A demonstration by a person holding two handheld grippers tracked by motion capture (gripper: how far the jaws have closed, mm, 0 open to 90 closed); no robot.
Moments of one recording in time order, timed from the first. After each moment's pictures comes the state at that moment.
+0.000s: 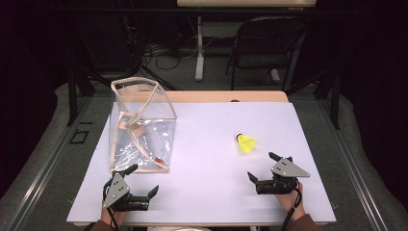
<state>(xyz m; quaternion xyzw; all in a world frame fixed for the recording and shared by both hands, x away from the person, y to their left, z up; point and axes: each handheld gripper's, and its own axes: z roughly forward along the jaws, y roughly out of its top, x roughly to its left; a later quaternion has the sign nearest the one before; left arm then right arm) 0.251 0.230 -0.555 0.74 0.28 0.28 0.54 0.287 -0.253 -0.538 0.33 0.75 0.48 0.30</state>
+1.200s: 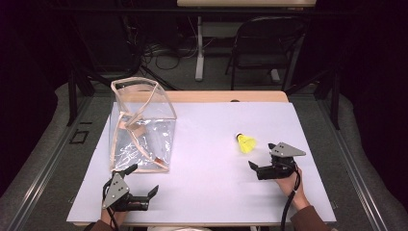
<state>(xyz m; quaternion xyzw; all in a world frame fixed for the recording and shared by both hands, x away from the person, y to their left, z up) 0.251 0.230 -0.555 0.74 0.29 0.28 0.54 0.332 -0.262 -0.534 0.36 0.78 0.45 0.26</state>
